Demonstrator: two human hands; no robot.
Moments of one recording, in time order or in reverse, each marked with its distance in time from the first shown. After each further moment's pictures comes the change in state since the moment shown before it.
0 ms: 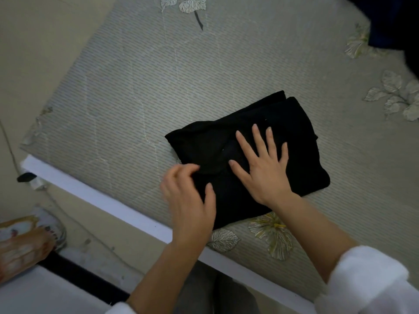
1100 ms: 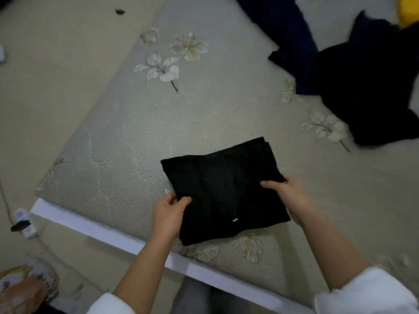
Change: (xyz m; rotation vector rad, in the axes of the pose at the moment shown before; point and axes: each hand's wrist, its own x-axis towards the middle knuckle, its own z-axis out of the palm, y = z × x) left_hand 0.030 0.041 -0.050 -0.566 -0.396 -0.641; right_hand -0.065 0.064 -0.097 1.234 0.105 0.664
